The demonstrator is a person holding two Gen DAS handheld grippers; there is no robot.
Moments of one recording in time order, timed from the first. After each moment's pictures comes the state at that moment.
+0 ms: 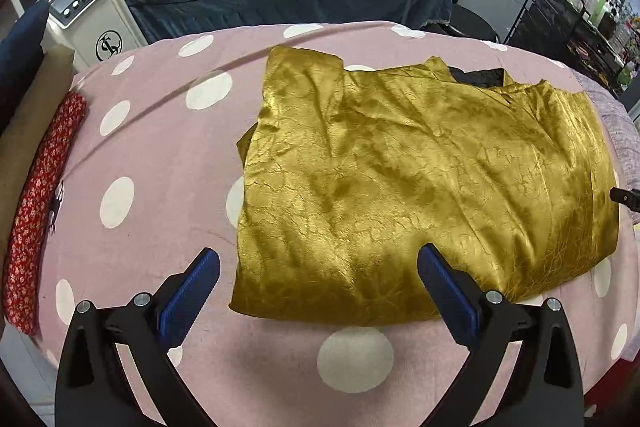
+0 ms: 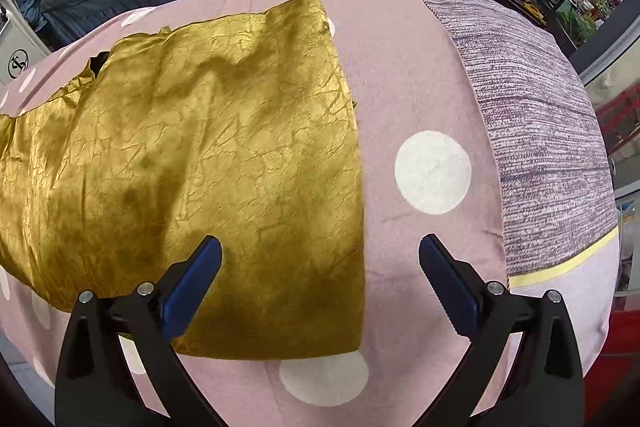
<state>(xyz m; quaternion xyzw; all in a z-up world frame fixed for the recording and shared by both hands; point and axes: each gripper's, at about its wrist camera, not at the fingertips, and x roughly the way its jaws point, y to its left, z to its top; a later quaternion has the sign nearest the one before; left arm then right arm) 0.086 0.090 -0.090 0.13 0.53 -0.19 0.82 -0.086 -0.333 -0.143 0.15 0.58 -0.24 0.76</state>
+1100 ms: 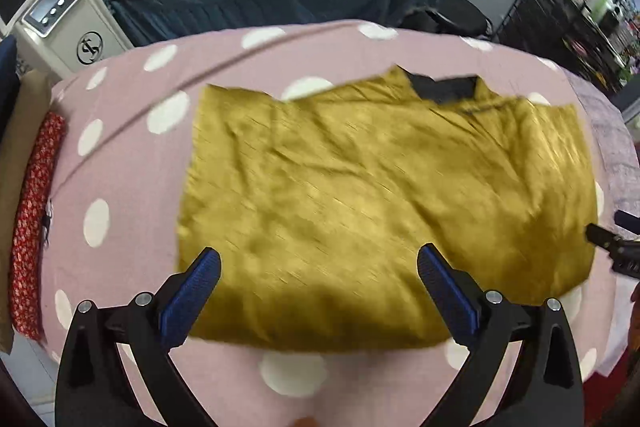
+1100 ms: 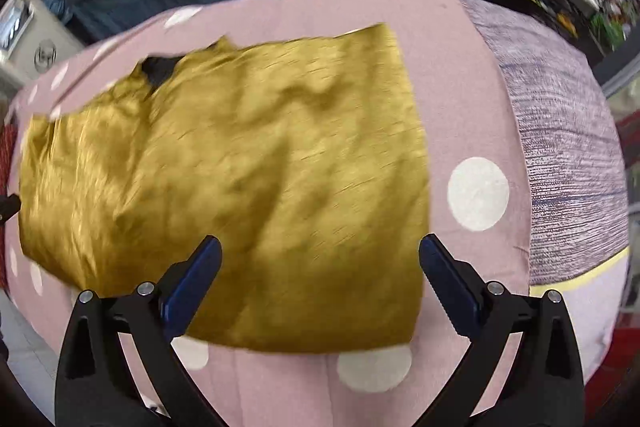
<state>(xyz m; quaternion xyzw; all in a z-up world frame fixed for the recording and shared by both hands) 0.085 -0.001 -0.066 0.14 0.57 -0.19 0.79 -0.032 -0.292 -0.113 0.16 0.60 -0.18 0.76</state>
